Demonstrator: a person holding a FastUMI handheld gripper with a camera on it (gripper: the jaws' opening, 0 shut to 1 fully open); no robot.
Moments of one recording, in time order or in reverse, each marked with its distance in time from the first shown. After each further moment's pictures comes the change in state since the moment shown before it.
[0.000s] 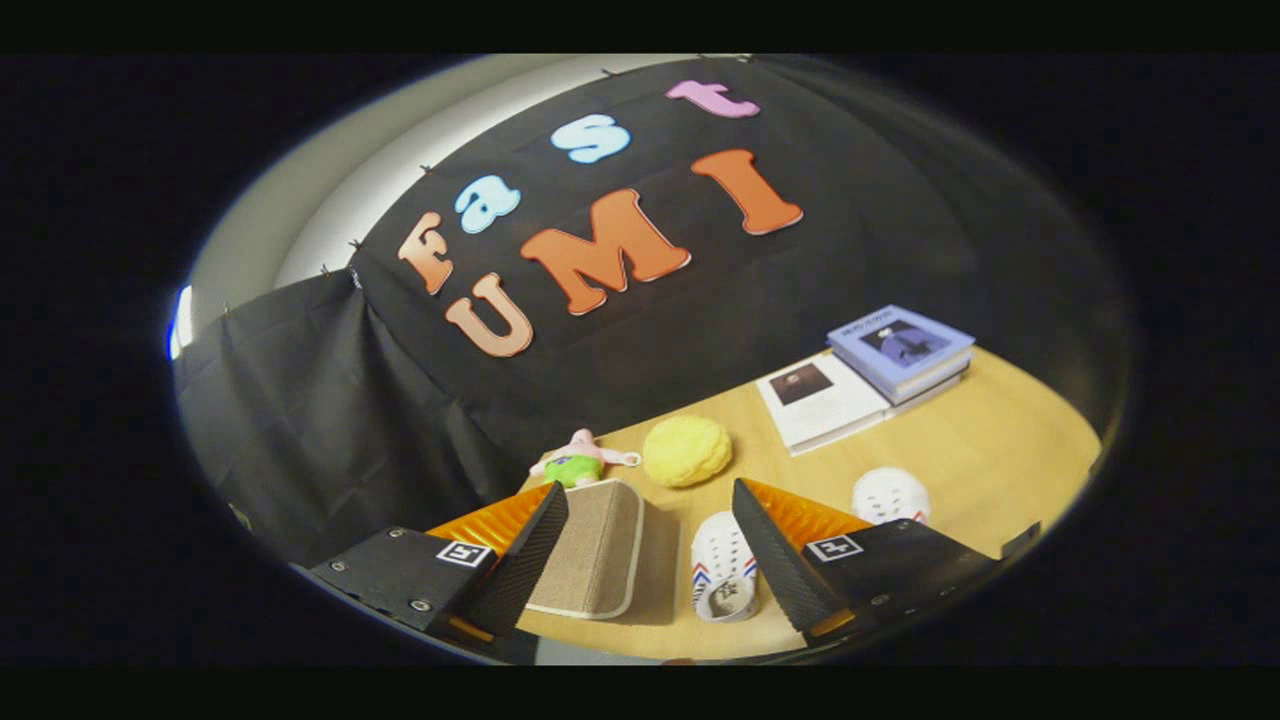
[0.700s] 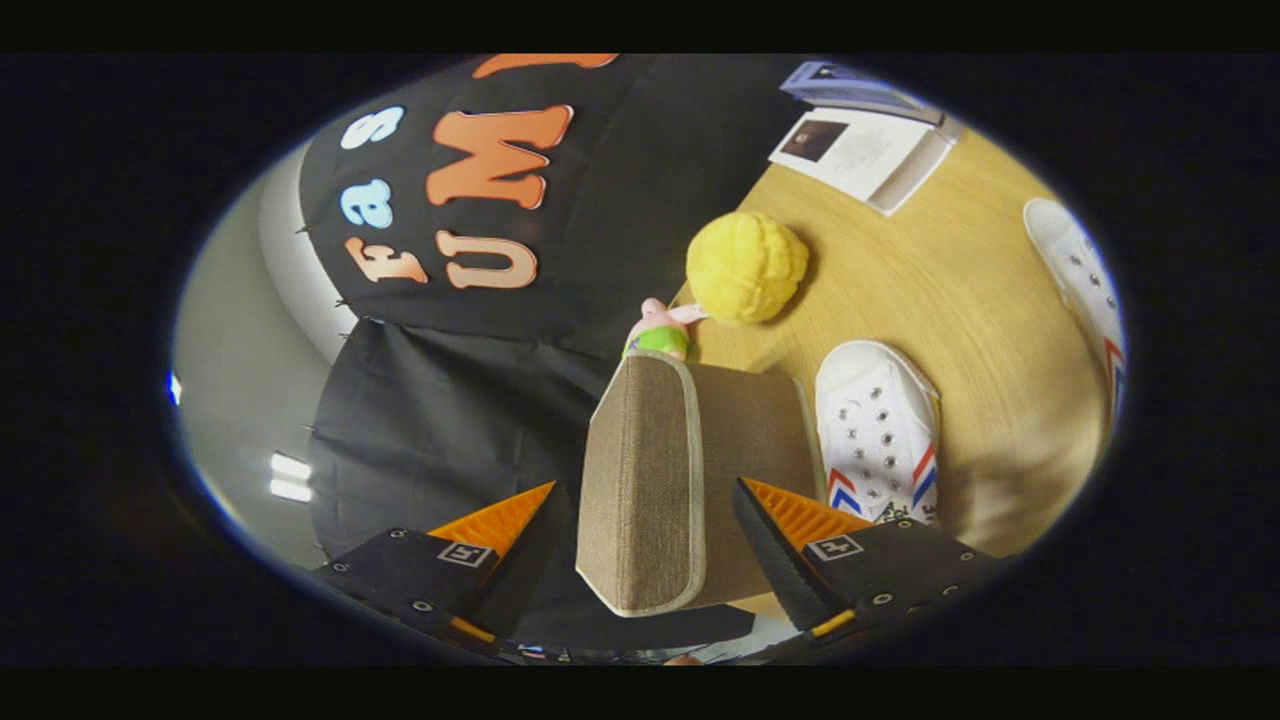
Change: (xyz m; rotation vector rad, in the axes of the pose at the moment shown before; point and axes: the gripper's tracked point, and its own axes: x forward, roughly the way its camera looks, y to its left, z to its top) arm 0.089 0.019 -0.137 0.522 0.523 0.363
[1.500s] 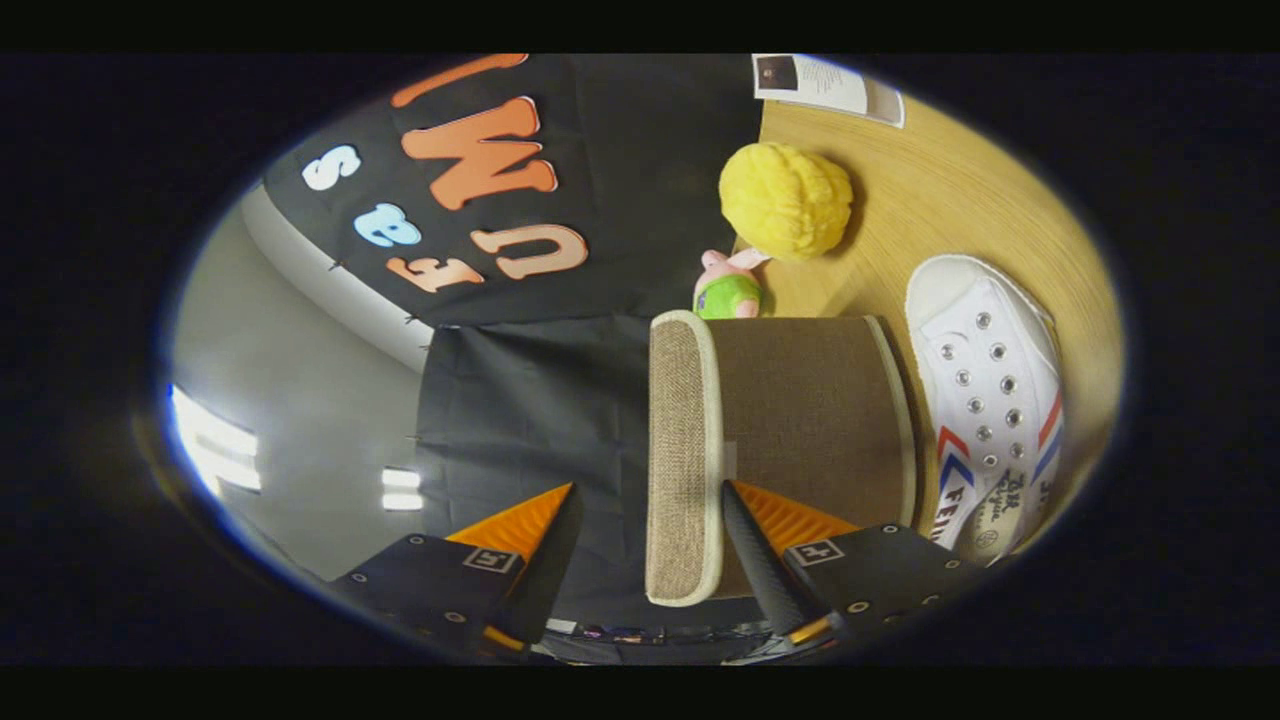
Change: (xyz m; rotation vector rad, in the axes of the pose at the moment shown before) arm -0.006 0.046 -0.011 0.159 0.076 0.312
